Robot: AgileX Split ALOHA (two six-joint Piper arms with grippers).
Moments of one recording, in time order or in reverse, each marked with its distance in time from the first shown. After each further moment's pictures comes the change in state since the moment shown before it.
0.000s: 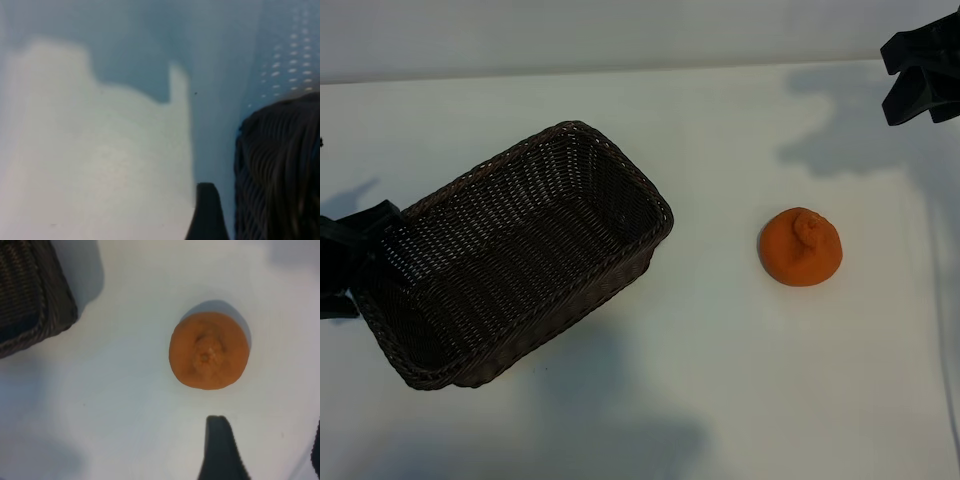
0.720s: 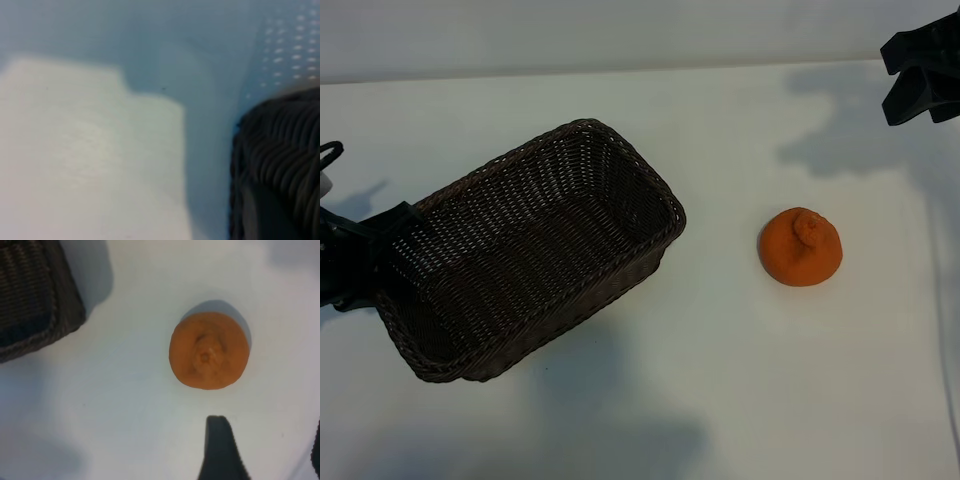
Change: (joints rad) left arm 0.000 0.062 0.001 -0.106 -0.011 0.102; right arm 0.000 0.000 0.000 0.000 0.000 0.000
